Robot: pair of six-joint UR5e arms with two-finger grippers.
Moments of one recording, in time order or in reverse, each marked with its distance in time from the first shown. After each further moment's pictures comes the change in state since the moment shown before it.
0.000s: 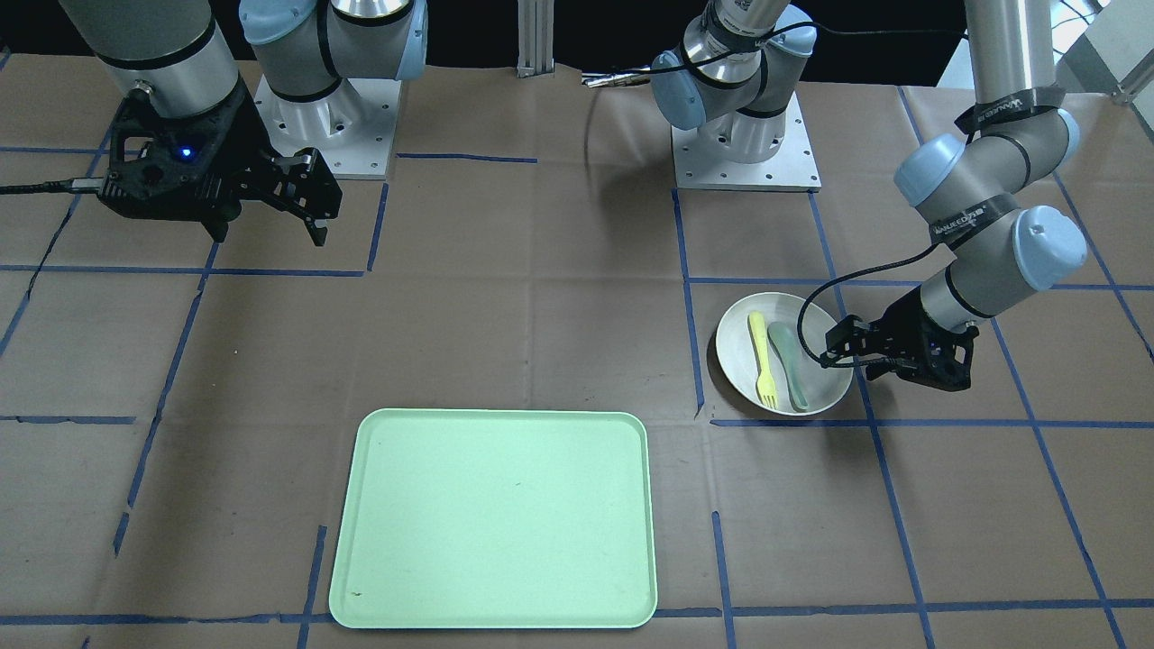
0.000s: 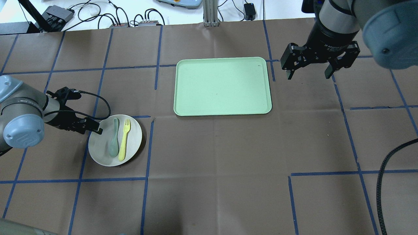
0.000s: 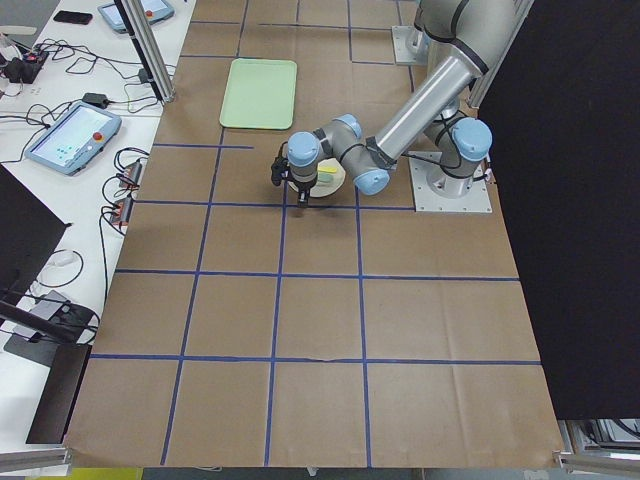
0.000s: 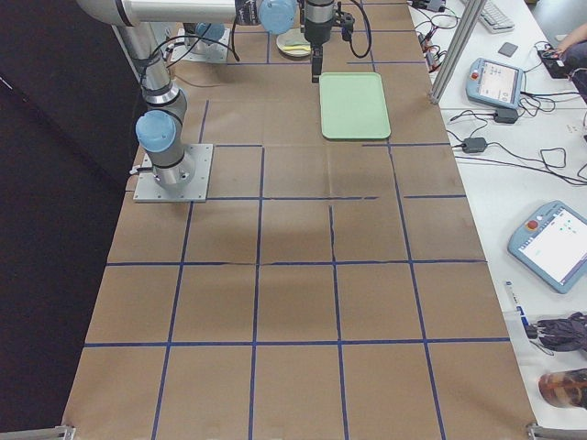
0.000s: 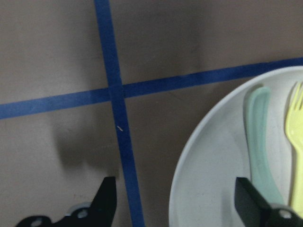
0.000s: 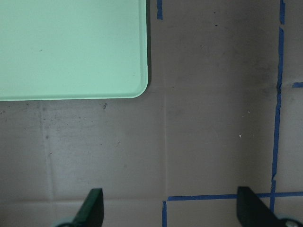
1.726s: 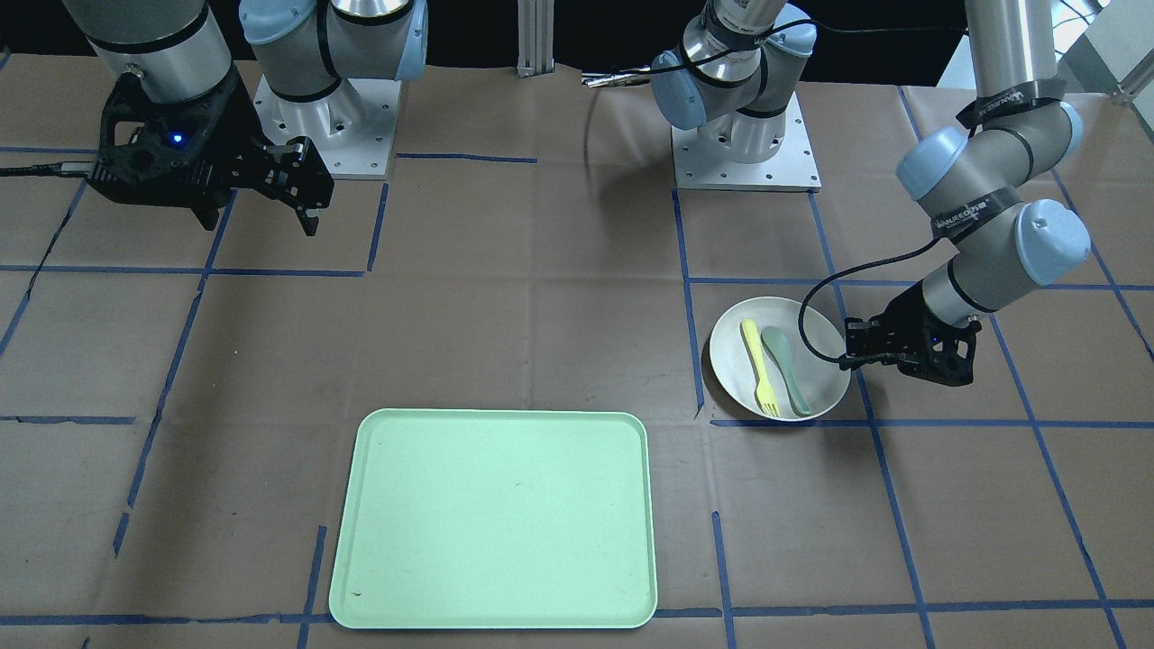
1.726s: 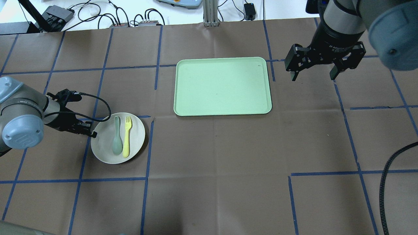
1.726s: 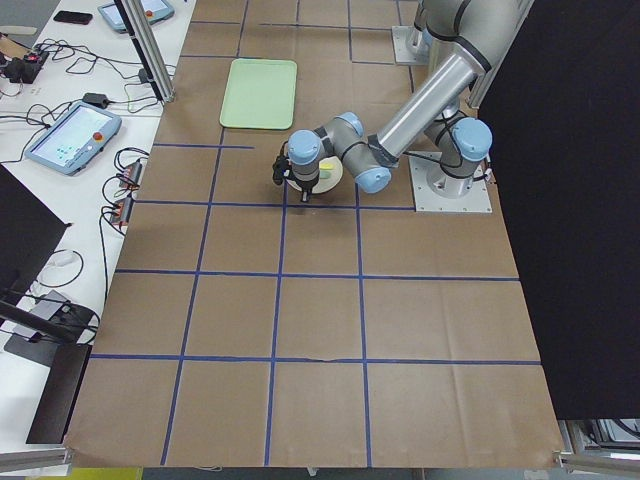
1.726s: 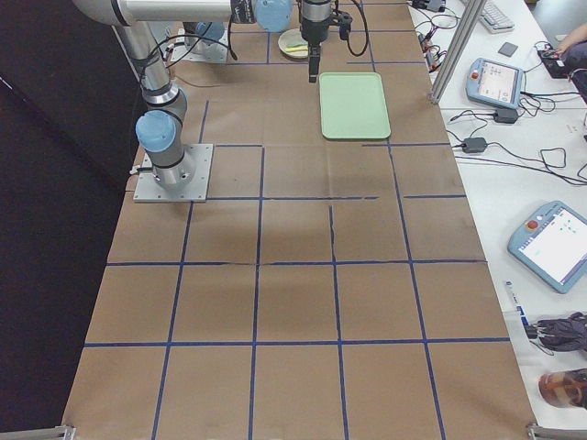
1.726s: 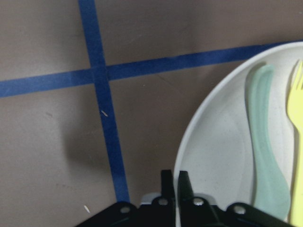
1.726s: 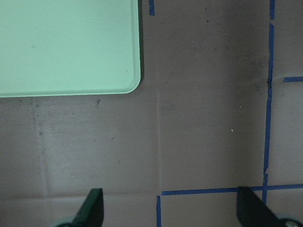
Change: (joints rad) left arm -0.003 0.032 0.004 -0.025 0.011 -0.010; right arm -0.007 -0.022 0.003 0.020 -0.018 0.001
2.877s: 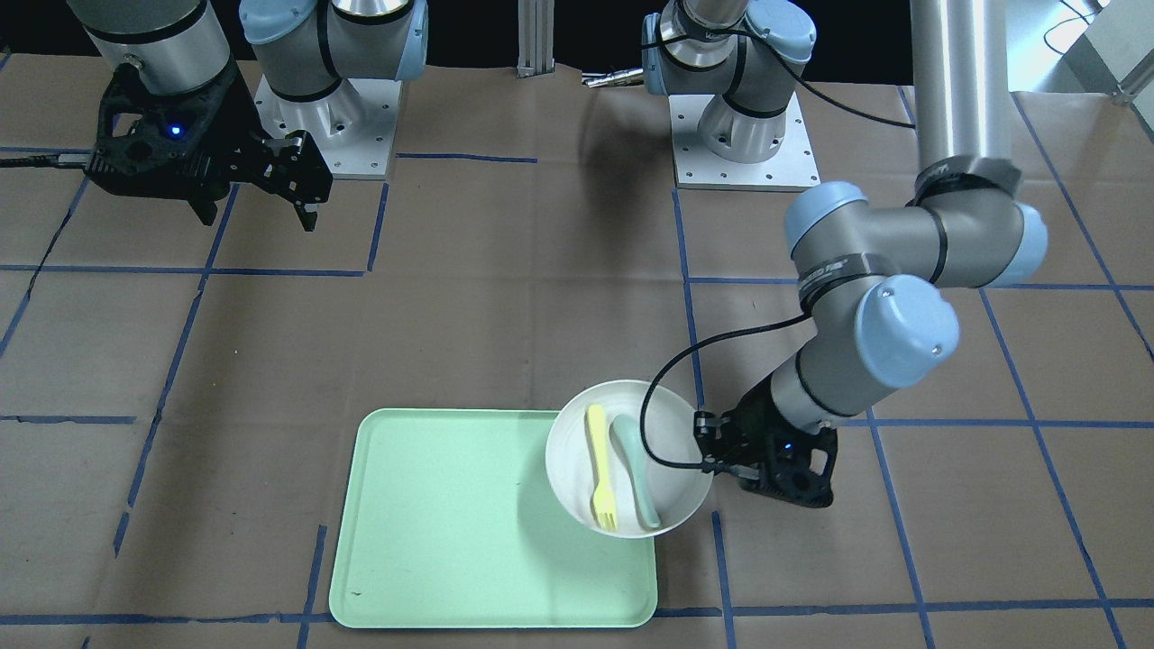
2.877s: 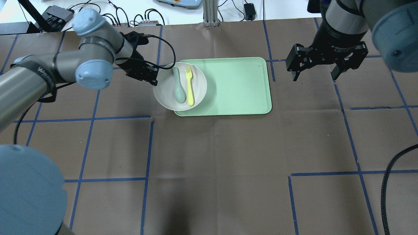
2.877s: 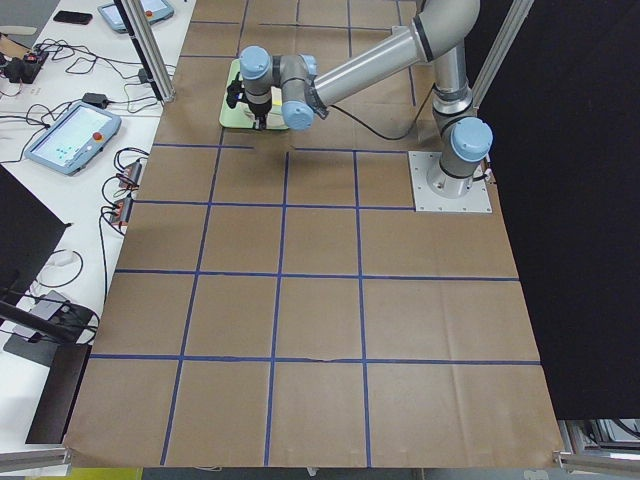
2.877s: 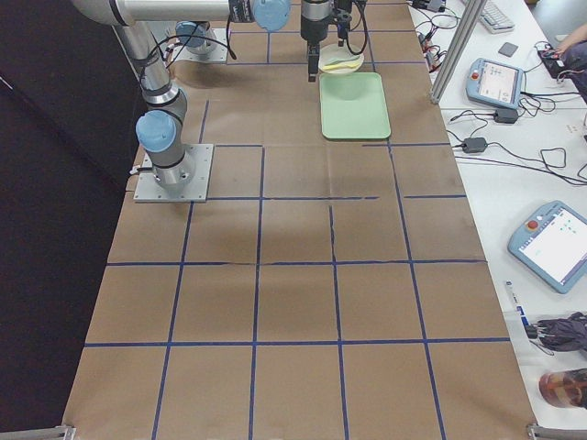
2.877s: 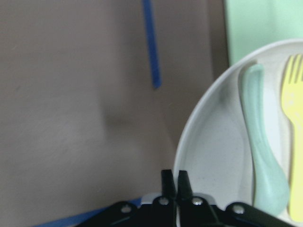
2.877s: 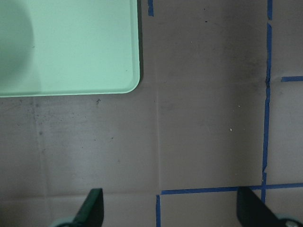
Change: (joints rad) left arm -0.523 -0.267 0.516 -0.059 -0.073 -0.487; right arm -0.001 -0.007 0.001 0.002 -0.001 0.000
